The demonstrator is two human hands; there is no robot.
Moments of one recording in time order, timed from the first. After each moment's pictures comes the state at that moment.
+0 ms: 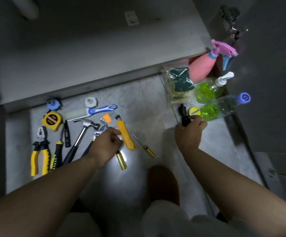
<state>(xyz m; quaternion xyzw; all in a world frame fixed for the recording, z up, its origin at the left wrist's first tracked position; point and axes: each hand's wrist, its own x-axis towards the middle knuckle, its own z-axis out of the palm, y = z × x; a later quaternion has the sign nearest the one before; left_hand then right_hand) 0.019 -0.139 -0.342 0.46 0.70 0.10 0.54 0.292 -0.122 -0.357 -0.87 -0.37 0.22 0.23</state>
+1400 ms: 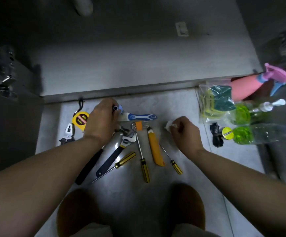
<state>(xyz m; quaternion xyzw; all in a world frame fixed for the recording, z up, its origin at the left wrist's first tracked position) -0.097 -0.067 -0.356 0.61 0.70 0.25 0.26 0.192 -0.072 -0.358 -0.72 -0.60 0.32 0.16</state>
